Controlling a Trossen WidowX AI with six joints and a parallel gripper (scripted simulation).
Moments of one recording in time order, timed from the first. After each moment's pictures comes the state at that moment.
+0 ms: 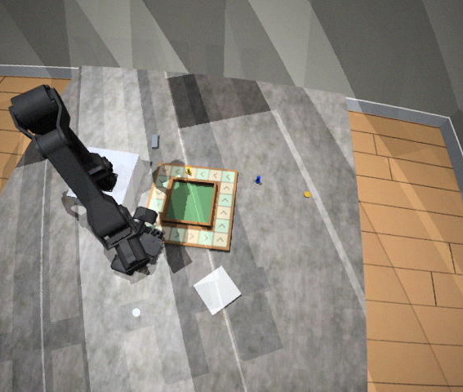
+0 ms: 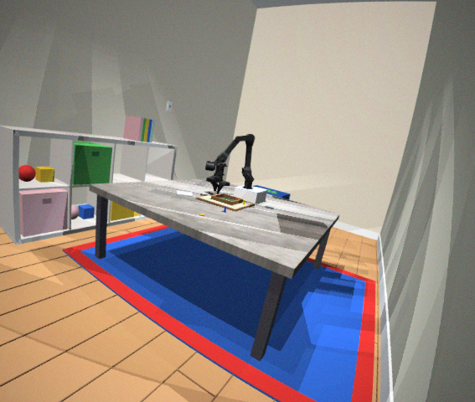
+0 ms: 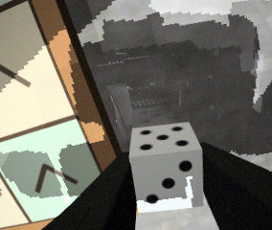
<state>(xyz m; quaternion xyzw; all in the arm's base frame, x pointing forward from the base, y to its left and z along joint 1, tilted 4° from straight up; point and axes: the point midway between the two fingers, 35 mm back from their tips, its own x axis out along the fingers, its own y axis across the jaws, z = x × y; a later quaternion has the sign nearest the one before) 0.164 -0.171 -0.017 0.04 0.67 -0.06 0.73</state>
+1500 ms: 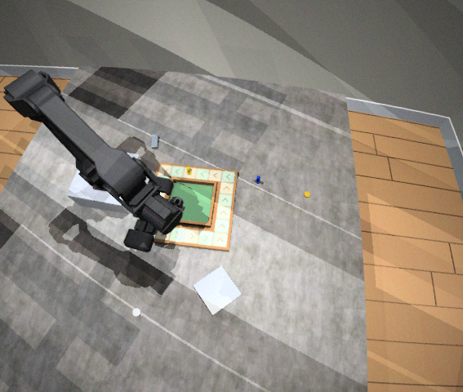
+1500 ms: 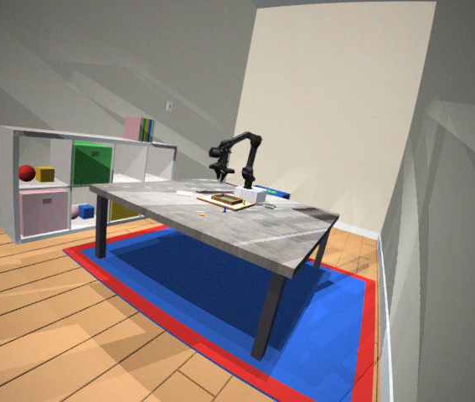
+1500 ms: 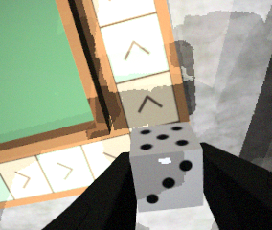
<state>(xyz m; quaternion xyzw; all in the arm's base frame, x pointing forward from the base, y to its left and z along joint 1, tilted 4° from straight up) 0.215 -0.116 0.089 0.02 0.68 -0.04 0.73</state>
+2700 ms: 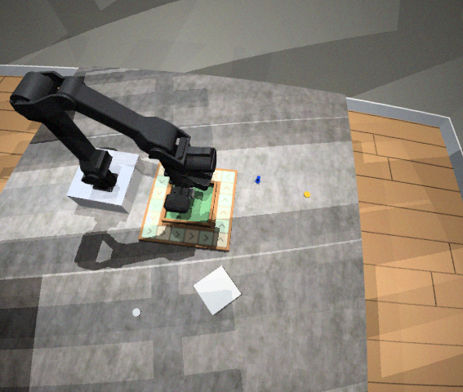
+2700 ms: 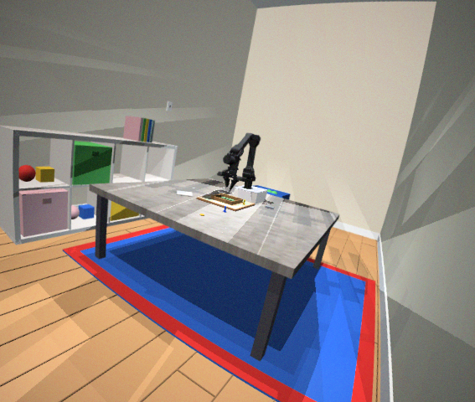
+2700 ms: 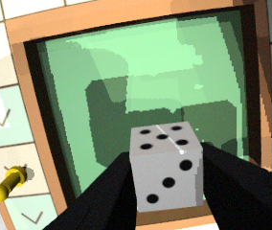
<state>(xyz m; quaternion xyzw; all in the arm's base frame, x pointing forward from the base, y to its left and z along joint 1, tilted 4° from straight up) 0.275 0.001 0.062 -0.01 0.63 -0.01 0.77</state>
